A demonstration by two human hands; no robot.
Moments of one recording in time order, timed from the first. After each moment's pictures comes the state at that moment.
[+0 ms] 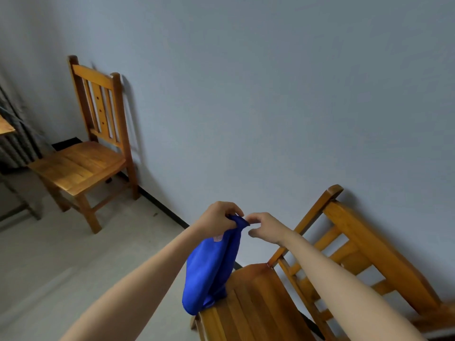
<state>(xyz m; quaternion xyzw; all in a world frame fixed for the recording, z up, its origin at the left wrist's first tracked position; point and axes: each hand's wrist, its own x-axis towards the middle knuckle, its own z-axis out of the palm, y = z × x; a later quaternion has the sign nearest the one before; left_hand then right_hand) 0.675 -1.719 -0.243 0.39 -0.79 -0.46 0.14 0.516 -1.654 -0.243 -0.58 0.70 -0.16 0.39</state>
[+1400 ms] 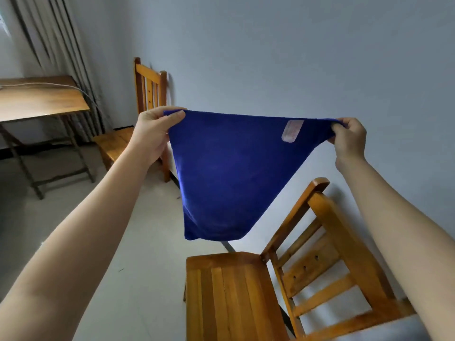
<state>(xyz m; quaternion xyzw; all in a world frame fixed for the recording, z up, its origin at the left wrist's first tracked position) 0.716 -1.632 -0.105 0.36 -0.48 -0.51 0.61 0.367 -1.625 -0.090 -0.45 0.63 -0.61 0.16</state>
